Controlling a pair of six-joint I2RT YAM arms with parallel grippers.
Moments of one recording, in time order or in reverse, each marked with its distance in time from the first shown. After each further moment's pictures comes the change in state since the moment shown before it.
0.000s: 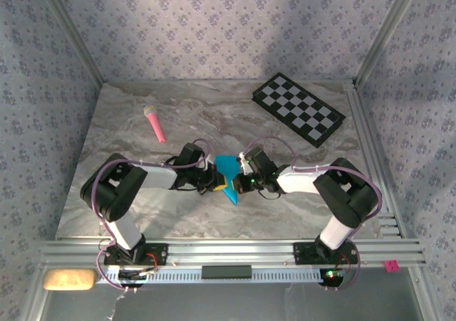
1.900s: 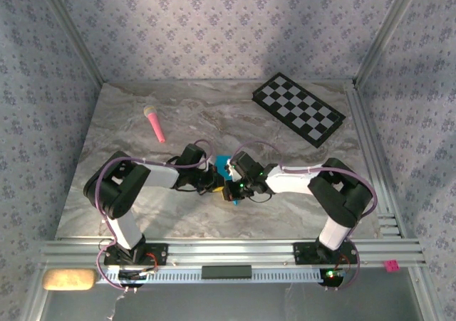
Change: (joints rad) left arm -0.005 0.033 0.016 -0.036 -0.032 0.078; right arm 0.124 0.039 0.119 -0.187 -0.077 0.132
